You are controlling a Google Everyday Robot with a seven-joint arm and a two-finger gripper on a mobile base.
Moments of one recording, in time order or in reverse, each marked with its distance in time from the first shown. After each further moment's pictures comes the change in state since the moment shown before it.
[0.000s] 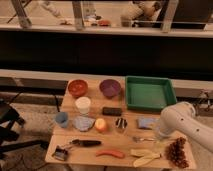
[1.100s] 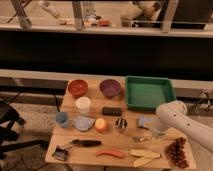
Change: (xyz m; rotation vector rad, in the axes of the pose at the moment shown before) arm -0.001 -0.017 0.033 -0.040 -0.022 -0.024
